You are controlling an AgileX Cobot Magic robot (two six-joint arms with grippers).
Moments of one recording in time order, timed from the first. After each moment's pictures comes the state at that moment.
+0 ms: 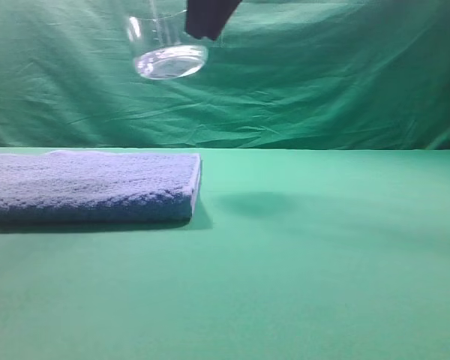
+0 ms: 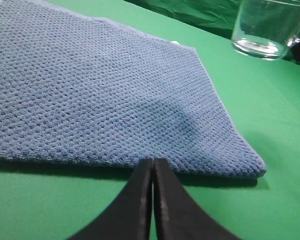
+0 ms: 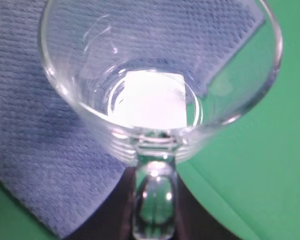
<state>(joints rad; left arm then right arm) -0.11 -0.02 -0.05 -0.35 0.47 -0.04 0.81 2.15 -1.94 0.02 0.90 -0.19</state>
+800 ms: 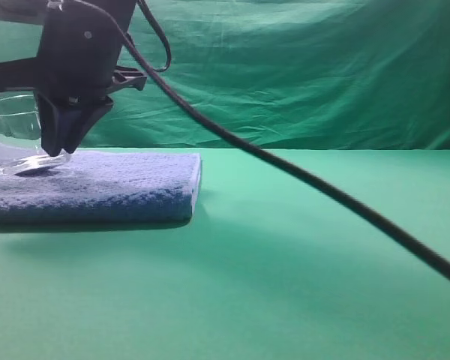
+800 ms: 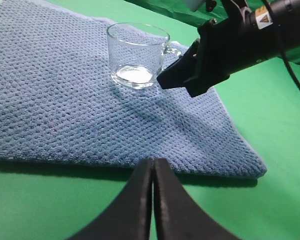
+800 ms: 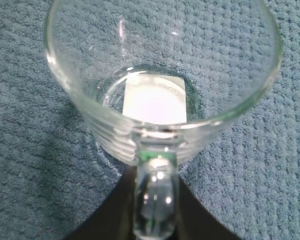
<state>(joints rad) -0.11 -0.02 -0.05 -0.35 0.47 -0.04 0.85 2.40 -2.16 0.03 0.87 -0.25</state>
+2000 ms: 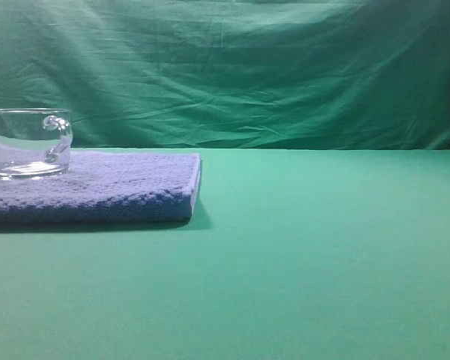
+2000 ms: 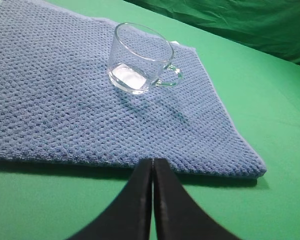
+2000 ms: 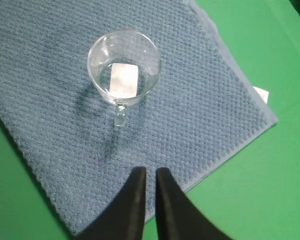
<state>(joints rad) -0.11 -0.02 -0.05 -0.35 0.47 -0.04 0.85 1.96 -2.22 -0.09 1.26 -0.12</state>
